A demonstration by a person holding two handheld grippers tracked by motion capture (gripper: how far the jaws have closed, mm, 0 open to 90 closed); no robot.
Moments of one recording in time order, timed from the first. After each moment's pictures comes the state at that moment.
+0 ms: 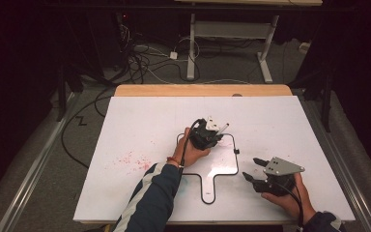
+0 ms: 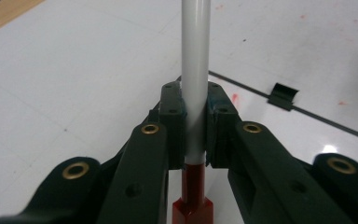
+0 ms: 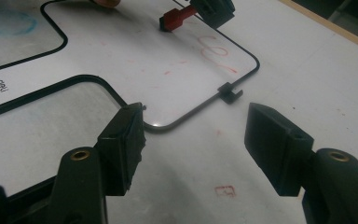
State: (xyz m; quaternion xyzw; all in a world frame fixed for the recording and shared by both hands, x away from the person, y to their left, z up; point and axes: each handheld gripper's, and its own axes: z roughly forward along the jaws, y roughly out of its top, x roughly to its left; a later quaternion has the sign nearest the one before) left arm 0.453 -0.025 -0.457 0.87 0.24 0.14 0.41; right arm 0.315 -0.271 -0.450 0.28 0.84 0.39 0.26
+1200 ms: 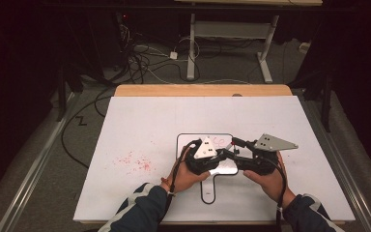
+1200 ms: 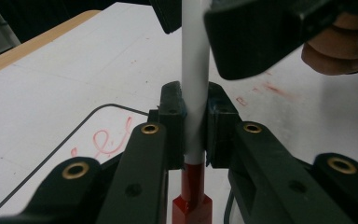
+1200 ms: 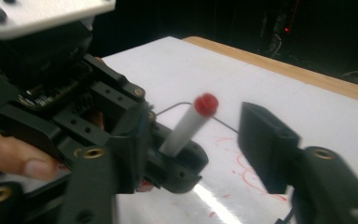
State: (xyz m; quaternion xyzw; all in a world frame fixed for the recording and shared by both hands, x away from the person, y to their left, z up) left arm 0.368 -0.008 -0.445 0.83 0.16 0.13 0.51; right arm 0.349 -0.224 -0.410 0.28 0.77 0.54 0.18
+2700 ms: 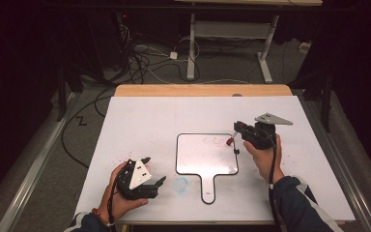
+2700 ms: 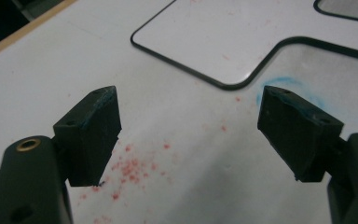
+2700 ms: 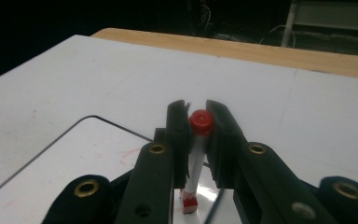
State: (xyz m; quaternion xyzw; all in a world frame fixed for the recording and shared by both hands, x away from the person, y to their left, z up) left arm 0.288 0.158 -0.460 0.84 0.28 0.25 0.38; right arm 0.421 -0.232 -0.417 0.44 0.72 0.49 0.22
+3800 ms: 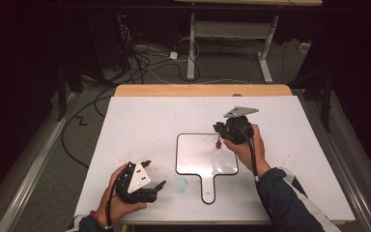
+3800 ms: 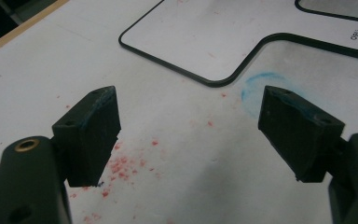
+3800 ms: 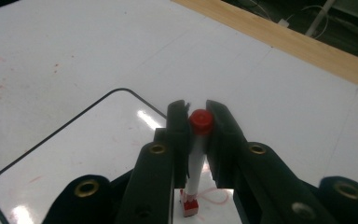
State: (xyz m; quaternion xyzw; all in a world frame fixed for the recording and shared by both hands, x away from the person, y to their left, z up) left arm 0.284 0.157 -0.459 0.85 0.26 0.25 0.39; right arm 0.430 -0.165 -0.395 0.36 0.82 0.38 0.21
